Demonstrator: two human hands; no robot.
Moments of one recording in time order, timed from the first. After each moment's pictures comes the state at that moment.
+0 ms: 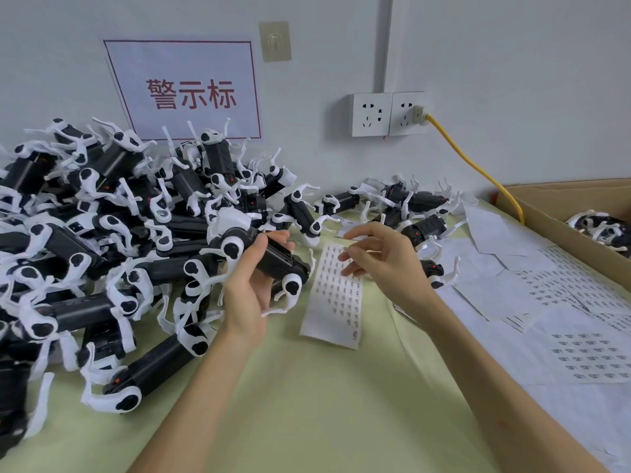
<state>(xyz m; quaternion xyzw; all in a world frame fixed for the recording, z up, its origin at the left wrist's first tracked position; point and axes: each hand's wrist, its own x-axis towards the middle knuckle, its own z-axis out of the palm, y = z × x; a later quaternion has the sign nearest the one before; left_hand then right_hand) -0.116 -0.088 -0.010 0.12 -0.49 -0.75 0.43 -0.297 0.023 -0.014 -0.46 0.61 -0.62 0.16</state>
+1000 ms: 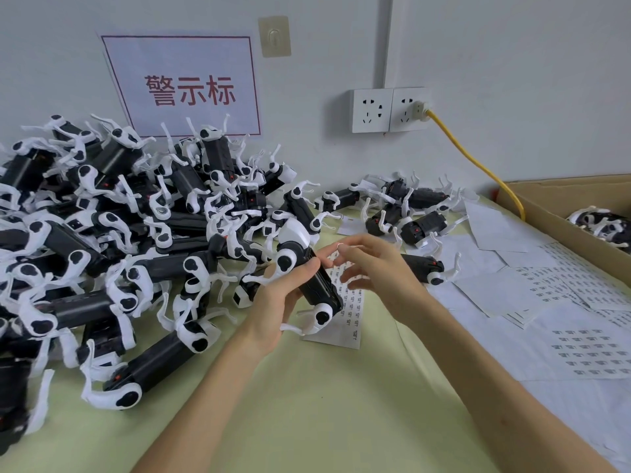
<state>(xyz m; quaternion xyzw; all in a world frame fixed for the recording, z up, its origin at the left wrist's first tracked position) -0.121 -0.067 -0.013 0.10 -0.61 -0.73 0.28 -0.284 0.019 -0.013 -0.37 0.61 -0.63 0.30</state>
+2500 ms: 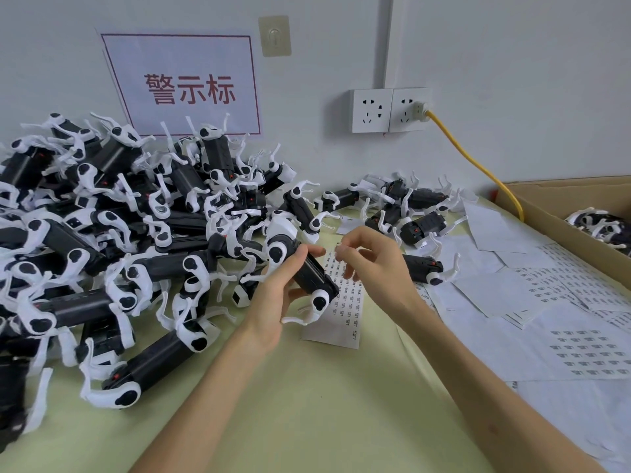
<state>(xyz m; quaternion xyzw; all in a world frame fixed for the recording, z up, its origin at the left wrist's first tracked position) -0.123 -0.069 -0.013 0.18 -0.59 -0.73 0.31 -0.274 0.019 -0.013 -0.45 0.64 -0.61 0.13</state>
